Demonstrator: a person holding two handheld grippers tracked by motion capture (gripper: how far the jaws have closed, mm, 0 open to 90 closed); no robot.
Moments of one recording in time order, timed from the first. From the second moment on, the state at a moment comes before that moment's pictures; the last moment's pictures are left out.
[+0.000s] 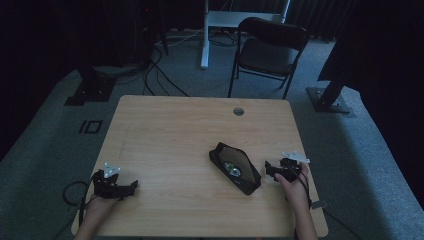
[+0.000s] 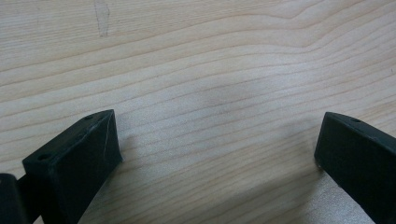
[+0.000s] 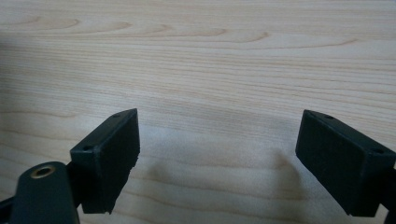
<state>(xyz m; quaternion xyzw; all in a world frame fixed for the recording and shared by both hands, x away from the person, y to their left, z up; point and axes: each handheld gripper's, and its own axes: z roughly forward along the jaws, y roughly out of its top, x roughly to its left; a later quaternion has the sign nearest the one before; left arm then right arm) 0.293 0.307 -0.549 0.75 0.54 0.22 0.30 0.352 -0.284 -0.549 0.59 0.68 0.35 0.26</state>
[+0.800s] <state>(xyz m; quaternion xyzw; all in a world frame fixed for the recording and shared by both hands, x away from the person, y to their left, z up) 0.293 0.307 -0.549 0.75 0.54 0.22 0.30 0.350 -0.279 -0.552 0.59 0.70 0.31 0.25</state>
